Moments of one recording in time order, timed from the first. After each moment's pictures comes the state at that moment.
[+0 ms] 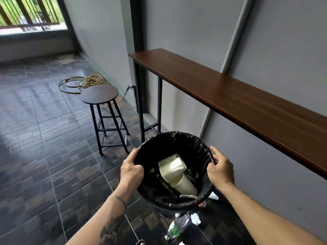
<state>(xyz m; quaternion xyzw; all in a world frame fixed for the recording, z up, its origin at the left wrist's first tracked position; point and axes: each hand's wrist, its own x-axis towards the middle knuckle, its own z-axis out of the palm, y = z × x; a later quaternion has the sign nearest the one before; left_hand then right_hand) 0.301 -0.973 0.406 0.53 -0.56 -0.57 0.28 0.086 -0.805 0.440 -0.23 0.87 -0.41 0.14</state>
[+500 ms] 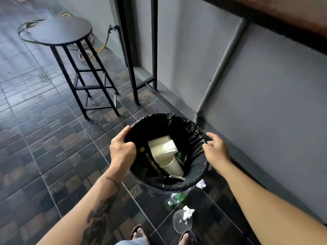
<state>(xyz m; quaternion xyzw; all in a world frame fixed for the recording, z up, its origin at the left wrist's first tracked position) 0.279 -1.046 0.227 0.59 -0.54 -0.55 0.24 0.054 -0.880 0.206 -0.13 0.88 -0.37 0.26</state>
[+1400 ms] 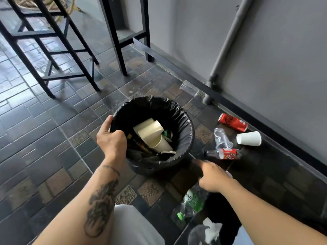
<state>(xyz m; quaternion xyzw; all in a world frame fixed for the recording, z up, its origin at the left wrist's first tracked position) 0.237 -1.104 -0.170 0.62 -0.47 -0.50 0.38 0.058 -0.862 -0.208 -0.35 0.85 0.01 0.40</state>
